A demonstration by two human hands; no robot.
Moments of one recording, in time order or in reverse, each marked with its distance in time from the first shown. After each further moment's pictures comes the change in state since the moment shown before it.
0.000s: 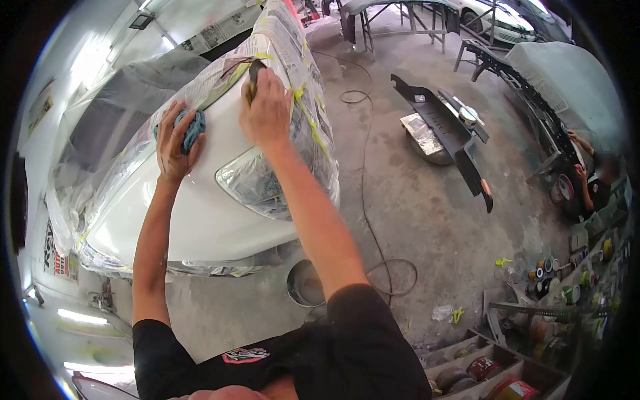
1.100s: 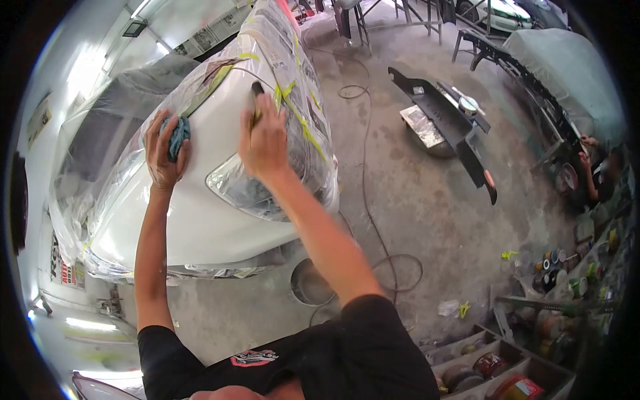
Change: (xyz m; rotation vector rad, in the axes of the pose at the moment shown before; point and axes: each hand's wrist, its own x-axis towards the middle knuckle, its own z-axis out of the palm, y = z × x) left_hand 0.001 0.000 0.004 0.033 0.048 -0.002; right_hand -0.044 -0.007 -0.018 0.046 0.258 0.007
